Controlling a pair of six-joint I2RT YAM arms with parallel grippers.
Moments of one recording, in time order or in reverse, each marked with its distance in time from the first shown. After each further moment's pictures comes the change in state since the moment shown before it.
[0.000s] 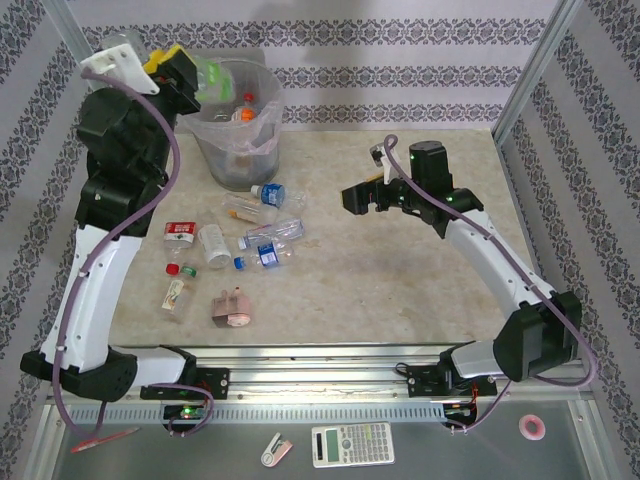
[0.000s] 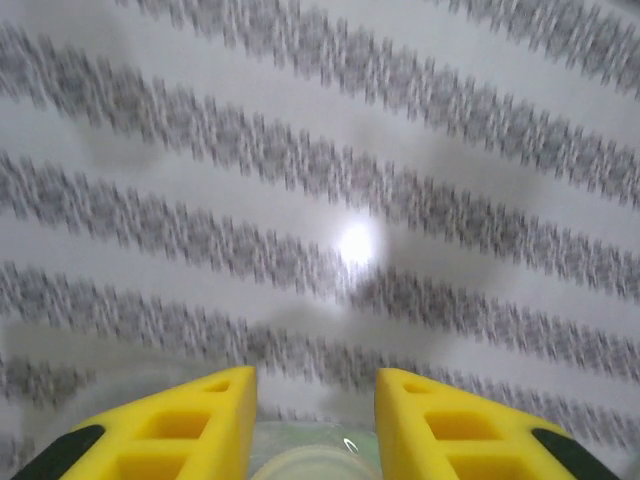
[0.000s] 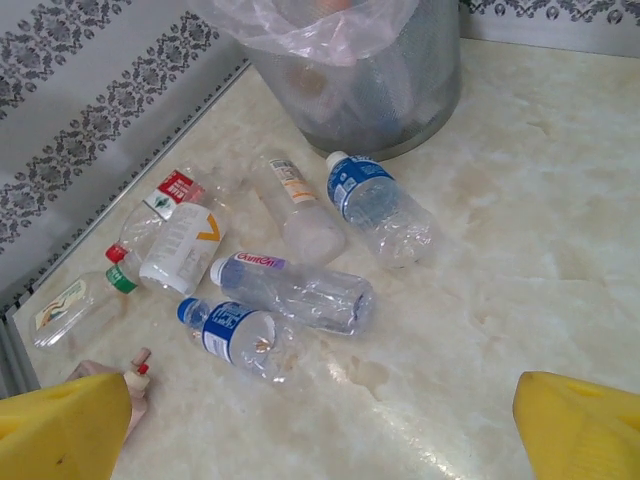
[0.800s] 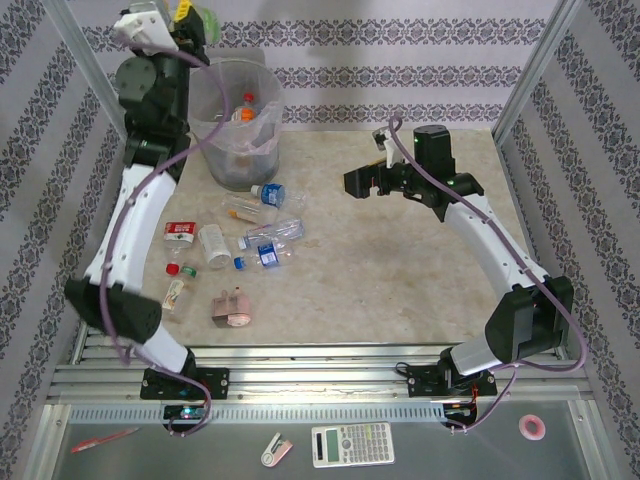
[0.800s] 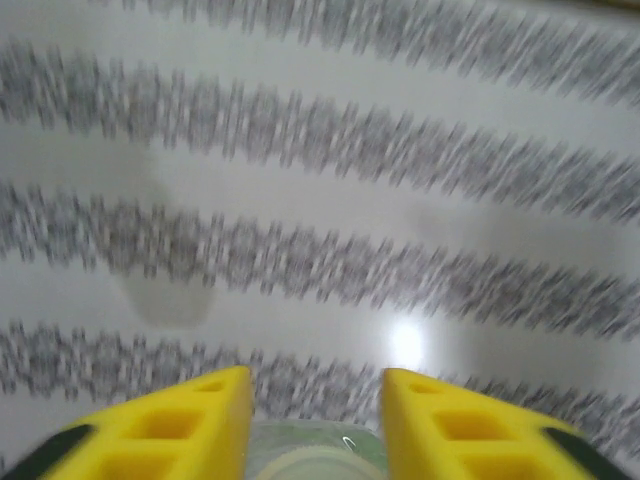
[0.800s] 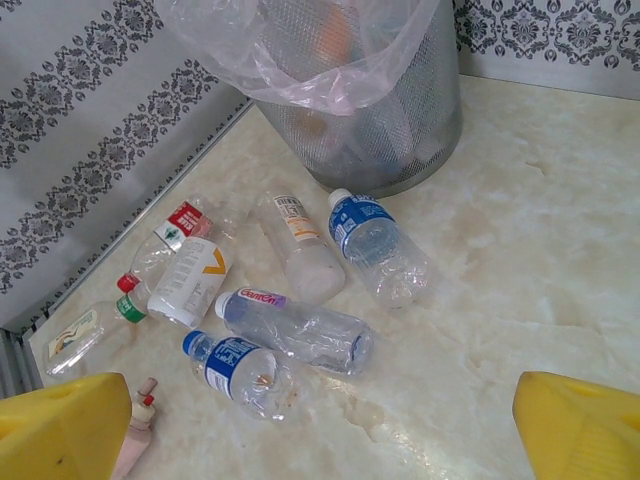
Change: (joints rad) left arm 0.160 0.392 0.132 0.383 0.122 0.130; right arm -0.046 0.084 0.108 -0.001 -0.070 0.001
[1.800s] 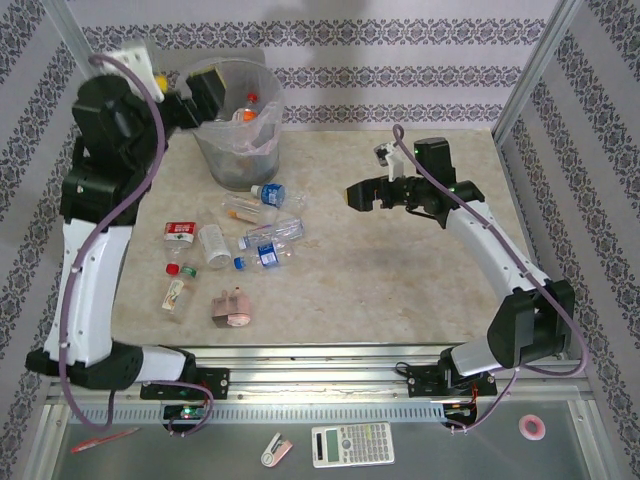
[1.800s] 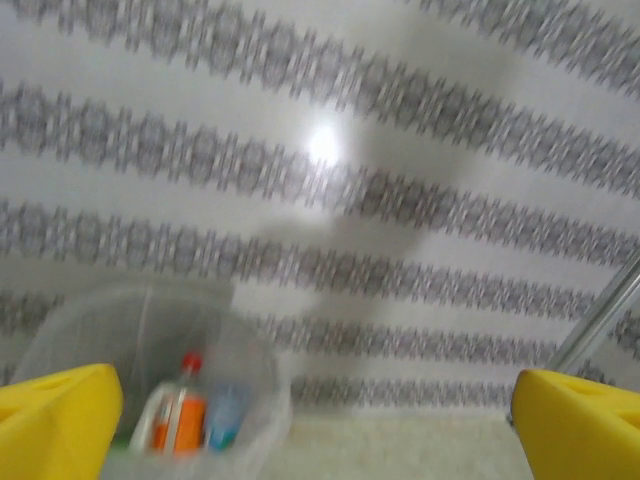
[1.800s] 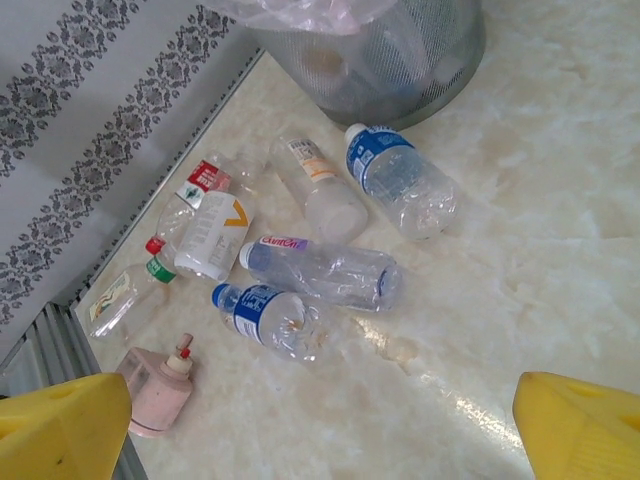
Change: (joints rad) left arm -0.076 -0.354 -0.014 -0.845 0.154 -0.225; right arm 0.003 -0.028 -0.079 -0.077 -0.066 0.036
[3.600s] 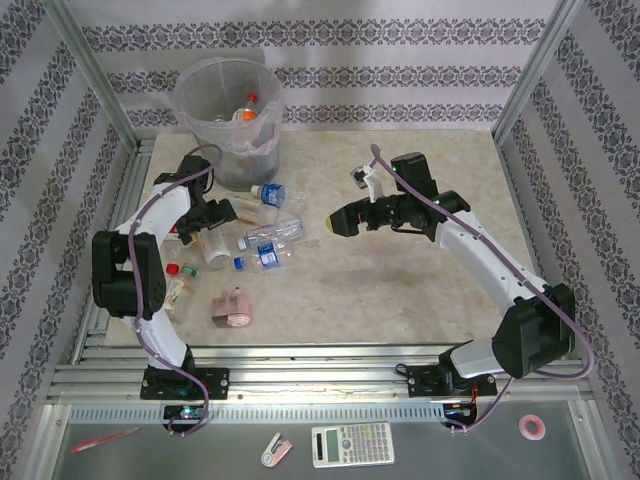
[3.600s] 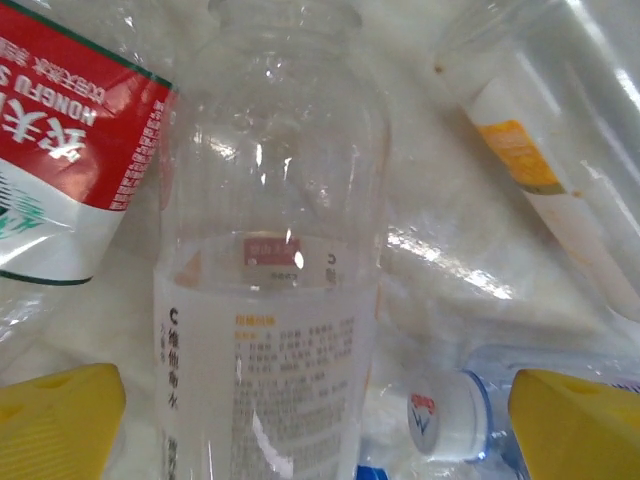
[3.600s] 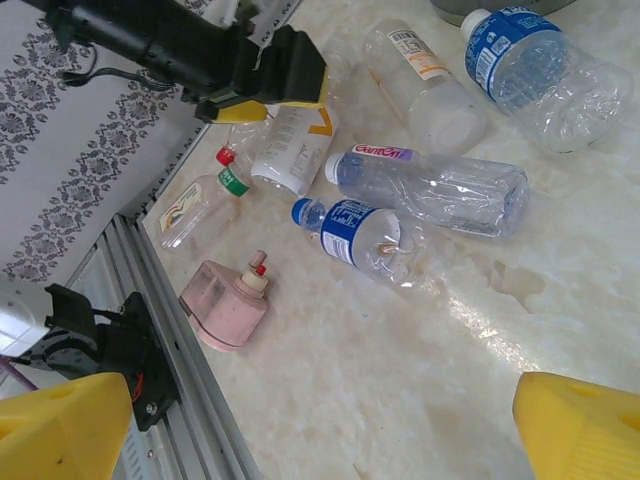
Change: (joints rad) left arm 0.199 0.465 -0.566 -0.216 0.048 -0.225; right arm 0.125 -0.045 -0.056 -0.072 -0.043 0.000
